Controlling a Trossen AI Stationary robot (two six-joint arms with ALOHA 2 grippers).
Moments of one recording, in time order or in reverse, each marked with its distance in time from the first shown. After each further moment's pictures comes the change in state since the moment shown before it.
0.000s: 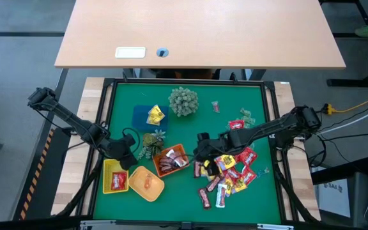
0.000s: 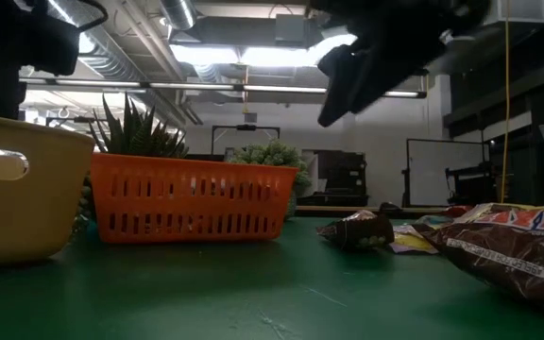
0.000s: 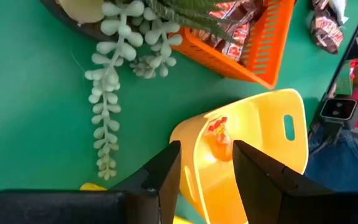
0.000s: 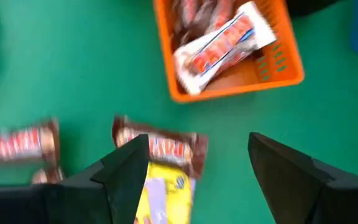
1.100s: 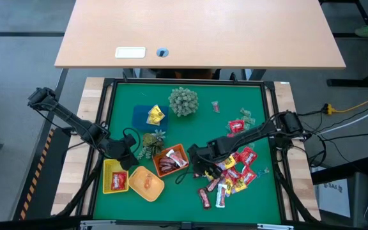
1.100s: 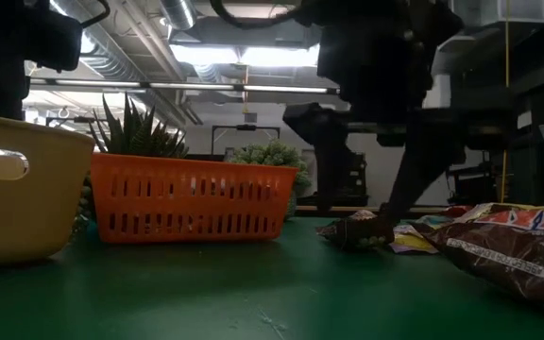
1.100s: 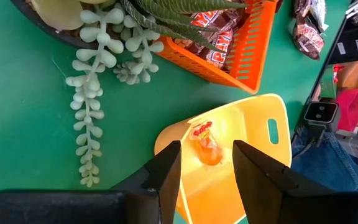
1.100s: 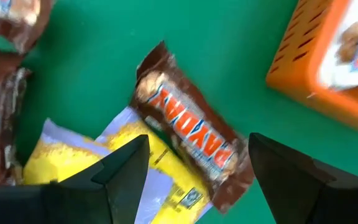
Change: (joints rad) left arm 0.000 0.000 0.000 0.045 -0.004 -0.002; right arm -0.001 0.222 0.000 0.043 -0.124 -0.542
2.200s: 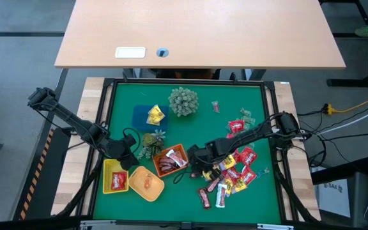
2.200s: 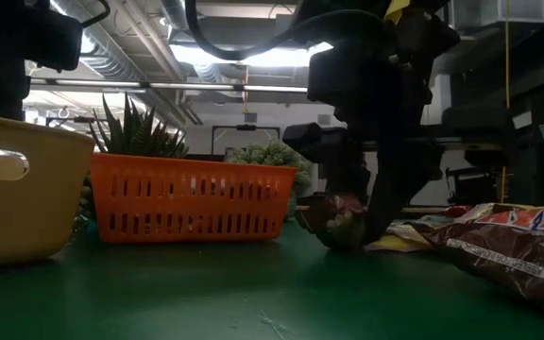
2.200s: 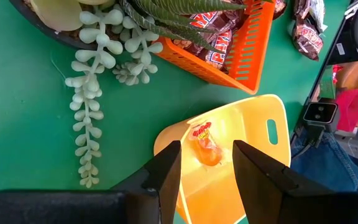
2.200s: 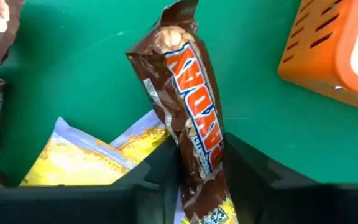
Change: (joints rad) left arm 0.000 0.000 0.000 0.002 -0.001 0.000; right arm 0.000 0.051 0.002 0.017 0.000 0.087
